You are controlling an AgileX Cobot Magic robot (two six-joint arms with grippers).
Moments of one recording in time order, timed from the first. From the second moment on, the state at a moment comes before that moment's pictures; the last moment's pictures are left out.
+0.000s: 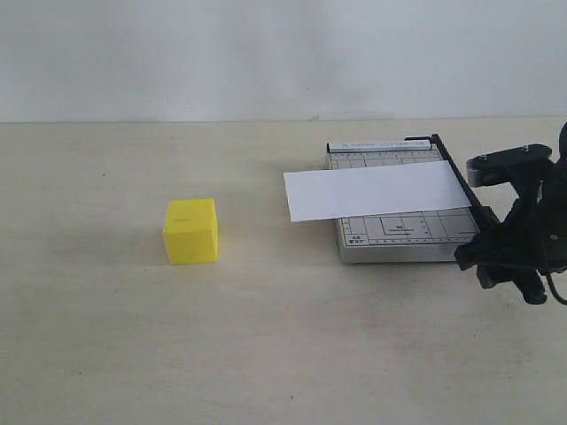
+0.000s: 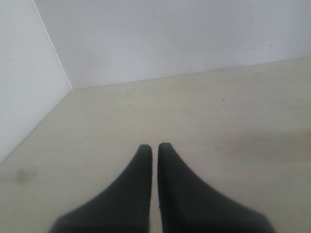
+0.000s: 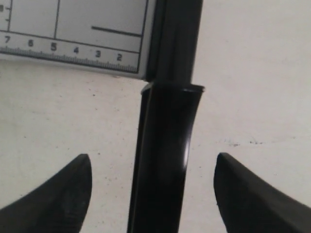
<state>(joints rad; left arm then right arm) 0.03 0.00 0.00 0.18 0.25 0.01 0.15 1.72 -0.86 -0.17 0.52 0.08</state>
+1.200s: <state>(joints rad) 0.03 0.00 0.00 0.18 0.25 0.01 0.15 1.51 -0.97 -0.15 0.62 0.08</state>
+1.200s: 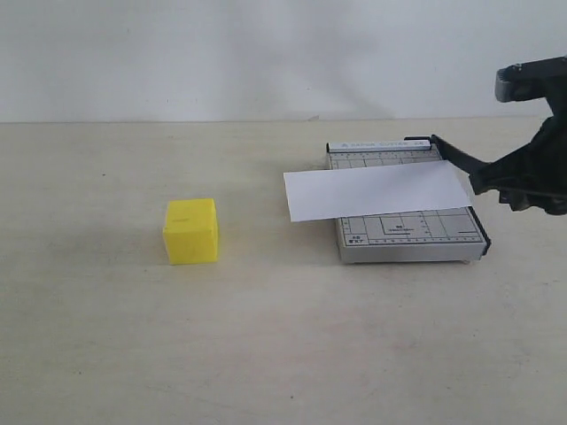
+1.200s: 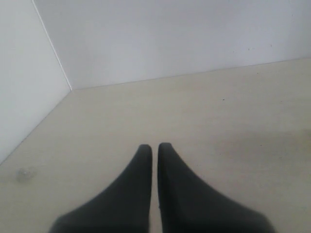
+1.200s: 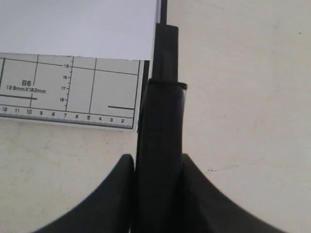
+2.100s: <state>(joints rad) 0.03 0.00 0.00 0.18 0.25 0.01 0.15 1.05 -0.50 0.09 0.05 -0.16</state>
